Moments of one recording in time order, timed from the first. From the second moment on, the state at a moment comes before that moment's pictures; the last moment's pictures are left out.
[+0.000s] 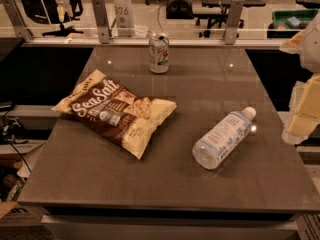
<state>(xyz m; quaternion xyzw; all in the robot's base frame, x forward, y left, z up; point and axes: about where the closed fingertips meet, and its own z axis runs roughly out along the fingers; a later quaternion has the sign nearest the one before) 0.438 -0.217 0.976 -0.60 0.78 -0.03 0.16</state>
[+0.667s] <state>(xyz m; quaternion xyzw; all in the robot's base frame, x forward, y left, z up) 0.450 -0.212 0.980 -0.61 0.78 -0.04 0.17</state>
